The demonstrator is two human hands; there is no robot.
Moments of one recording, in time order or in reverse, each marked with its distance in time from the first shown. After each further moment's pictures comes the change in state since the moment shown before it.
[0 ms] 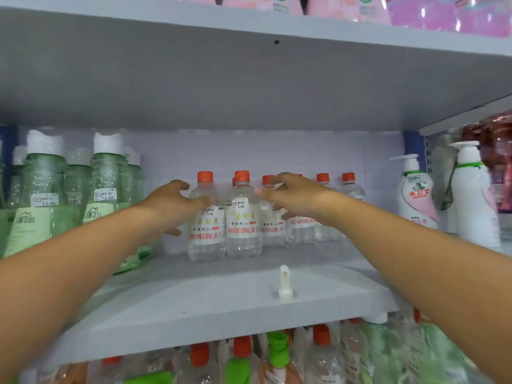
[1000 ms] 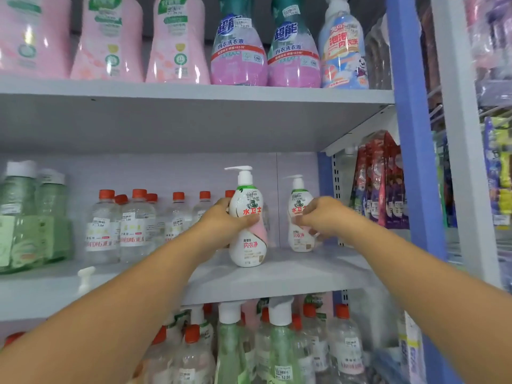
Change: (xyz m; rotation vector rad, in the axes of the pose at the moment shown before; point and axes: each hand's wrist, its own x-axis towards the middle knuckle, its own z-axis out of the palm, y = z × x) left_hand -0.079 0.189 0.257 -0.316 -0.097 0.092; right_hand -0.096 0.195 -0.218 -0.017 0.131 0.206
